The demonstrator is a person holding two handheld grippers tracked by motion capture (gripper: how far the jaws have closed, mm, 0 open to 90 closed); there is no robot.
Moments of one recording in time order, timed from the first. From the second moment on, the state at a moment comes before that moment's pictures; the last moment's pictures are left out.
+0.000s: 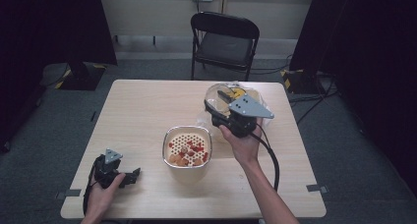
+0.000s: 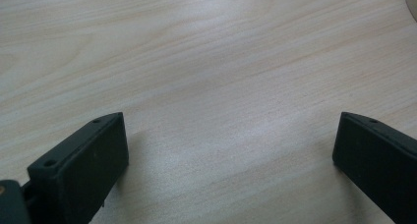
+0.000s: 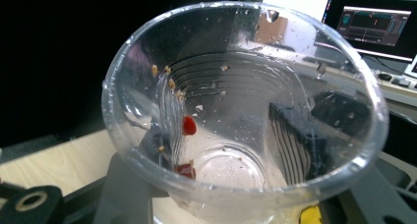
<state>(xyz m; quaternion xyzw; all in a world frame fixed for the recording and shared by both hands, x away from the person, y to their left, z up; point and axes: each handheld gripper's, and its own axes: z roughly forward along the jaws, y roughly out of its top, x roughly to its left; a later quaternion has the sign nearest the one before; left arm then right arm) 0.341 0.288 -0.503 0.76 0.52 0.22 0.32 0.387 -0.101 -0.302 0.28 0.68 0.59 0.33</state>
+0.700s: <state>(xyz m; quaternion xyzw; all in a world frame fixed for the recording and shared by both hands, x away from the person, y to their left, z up) 0.341 0.288 -0.503 0.76 0.52 0.22 0.32 0.440 -0.153 -0.291 0.38 0.65 0.56 0.34</state>
